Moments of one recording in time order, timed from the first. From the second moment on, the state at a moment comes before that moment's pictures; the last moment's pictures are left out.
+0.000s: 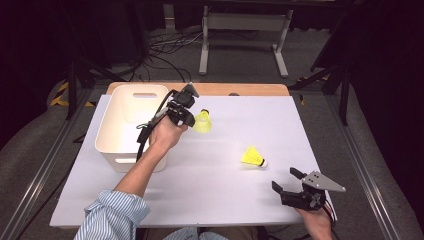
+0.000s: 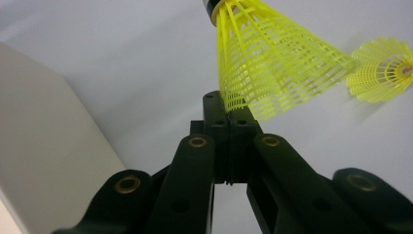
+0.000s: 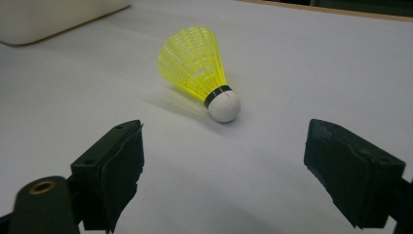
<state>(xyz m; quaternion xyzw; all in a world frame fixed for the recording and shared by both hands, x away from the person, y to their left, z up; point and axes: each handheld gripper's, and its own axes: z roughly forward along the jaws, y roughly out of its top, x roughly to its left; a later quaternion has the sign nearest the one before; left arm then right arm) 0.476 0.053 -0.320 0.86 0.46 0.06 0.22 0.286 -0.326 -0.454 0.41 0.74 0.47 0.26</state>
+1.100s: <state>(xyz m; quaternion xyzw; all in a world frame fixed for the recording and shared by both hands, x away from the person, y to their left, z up) 0.473 0.076 -0.299 0.85 0.47 0.05 0.24 0.289 -0.325 -0.455 0.41 0.74 0.46 0.26</state>
